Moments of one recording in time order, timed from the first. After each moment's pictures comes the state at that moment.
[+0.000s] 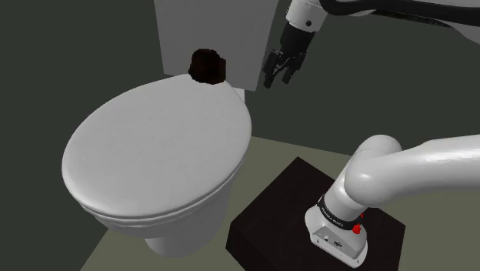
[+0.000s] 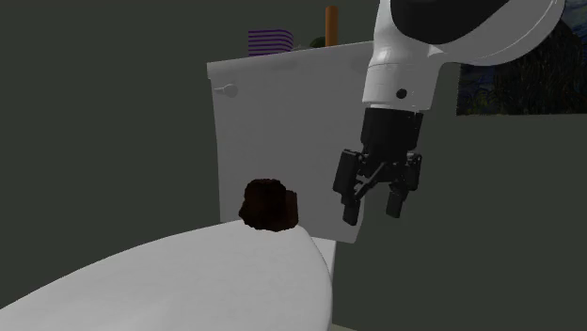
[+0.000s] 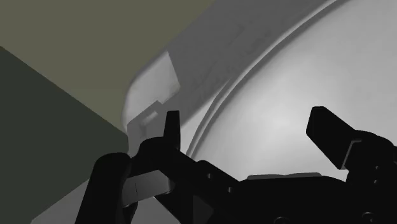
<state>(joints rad) 0.02 -0.80 0.01 -2.39 0.06 1.72 0.11</state>
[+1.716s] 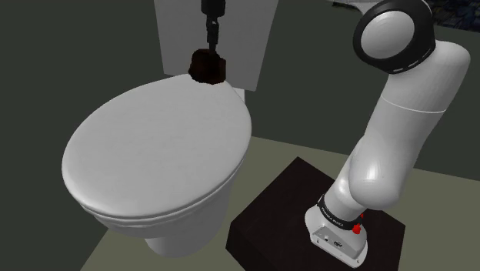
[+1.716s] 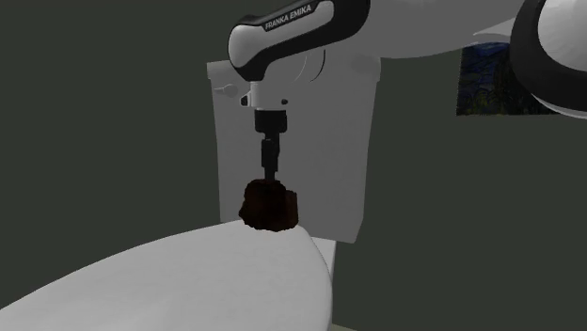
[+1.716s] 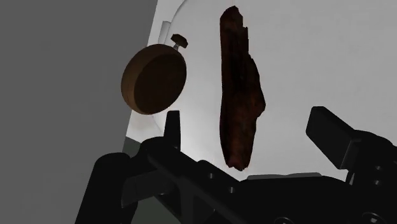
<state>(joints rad) 0.18 0.16 -0.10 -1.41 -0.06 1.68 -0.86</state>
